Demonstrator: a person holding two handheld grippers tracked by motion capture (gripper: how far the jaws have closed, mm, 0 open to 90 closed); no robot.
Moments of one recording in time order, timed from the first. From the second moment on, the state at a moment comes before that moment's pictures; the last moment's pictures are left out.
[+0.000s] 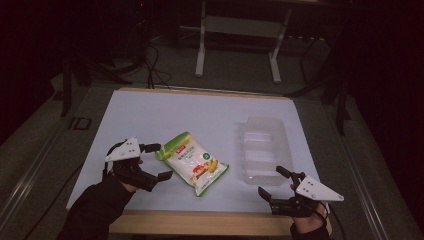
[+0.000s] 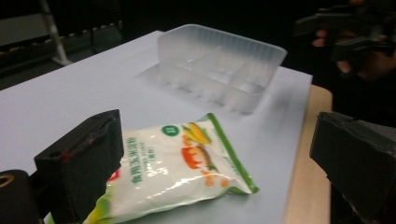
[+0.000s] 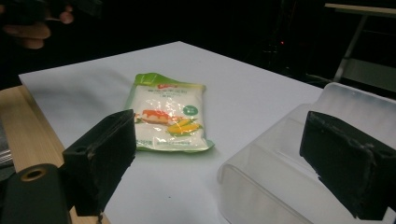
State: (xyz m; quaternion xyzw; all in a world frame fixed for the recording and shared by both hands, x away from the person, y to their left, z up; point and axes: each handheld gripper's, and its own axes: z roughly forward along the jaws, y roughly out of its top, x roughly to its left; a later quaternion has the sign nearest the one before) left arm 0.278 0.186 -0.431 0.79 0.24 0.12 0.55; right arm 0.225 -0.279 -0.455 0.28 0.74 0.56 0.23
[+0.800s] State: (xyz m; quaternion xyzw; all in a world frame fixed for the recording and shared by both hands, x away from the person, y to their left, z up) left arm 0.354 0.191 -0.461 0.79 0.34 0.13 0.49; right arm 0.224 -0.272 -0.454 0.28 0.73 0.58 0.22
